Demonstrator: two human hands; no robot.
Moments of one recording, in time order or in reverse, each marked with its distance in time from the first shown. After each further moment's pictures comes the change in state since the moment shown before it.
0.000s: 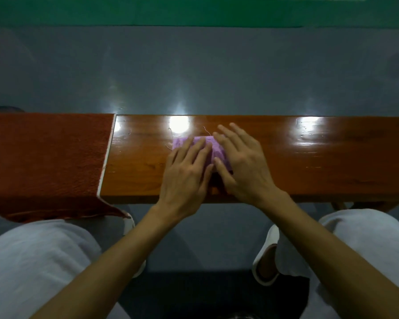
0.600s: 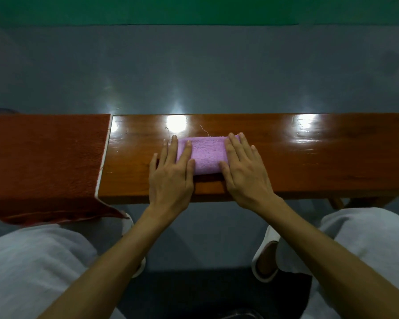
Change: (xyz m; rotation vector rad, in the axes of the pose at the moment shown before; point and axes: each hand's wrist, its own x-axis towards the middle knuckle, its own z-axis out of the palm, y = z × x) left_hand -0.007 -0.016 0.009 0.081 -0.037 -0.264; right_hand -0.025 0.013 0.024 -0.037 -0.211 0.222
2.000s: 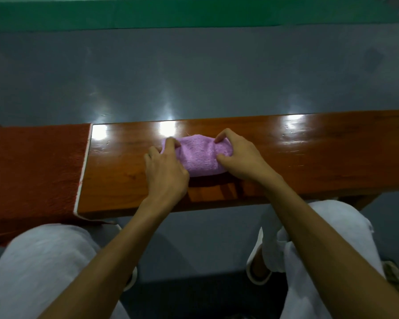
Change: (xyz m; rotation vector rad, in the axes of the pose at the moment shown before) left_hand 0.037 0.040 -0.026 -0.237 -0.074 -0.248; right_hand 0.045 0.015 -0.051 0.366 -0.166 0.254
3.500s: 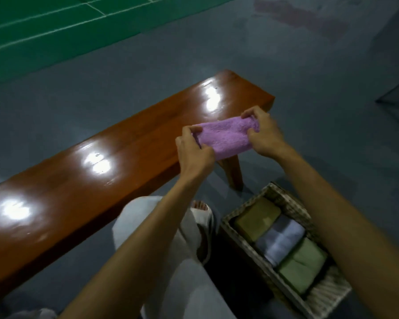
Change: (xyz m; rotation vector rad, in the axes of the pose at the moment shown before) left_hand -0.143 0.311 0.158 -0.541 -0.415 0.298; right_hand -0.213 0.295 -0.182 0.127 0.635 0.474
